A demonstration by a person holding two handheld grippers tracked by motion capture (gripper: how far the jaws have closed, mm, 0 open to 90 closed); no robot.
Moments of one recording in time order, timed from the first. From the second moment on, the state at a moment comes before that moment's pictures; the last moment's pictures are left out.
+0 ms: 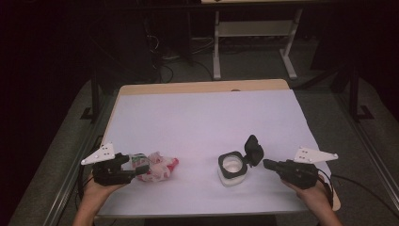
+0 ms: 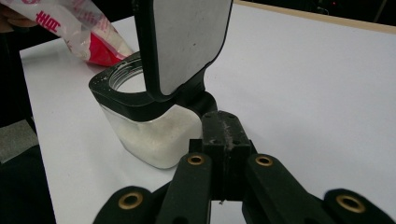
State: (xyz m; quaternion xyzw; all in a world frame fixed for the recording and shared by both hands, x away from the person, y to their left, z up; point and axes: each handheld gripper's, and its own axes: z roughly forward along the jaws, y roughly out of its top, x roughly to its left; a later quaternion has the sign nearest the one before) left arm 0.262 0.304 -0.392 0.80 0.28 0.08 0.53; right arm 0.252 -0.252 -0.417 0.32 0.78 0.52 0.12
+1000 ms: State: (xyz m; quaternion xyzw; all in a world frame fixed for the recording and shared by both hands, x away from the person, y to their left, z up) left arm 0.234 0.349 -0.390 0.79 0.32 0.14 0.51; right arm 0.257 -0.249 -0.418 0.33 0.79 0.51 0.12
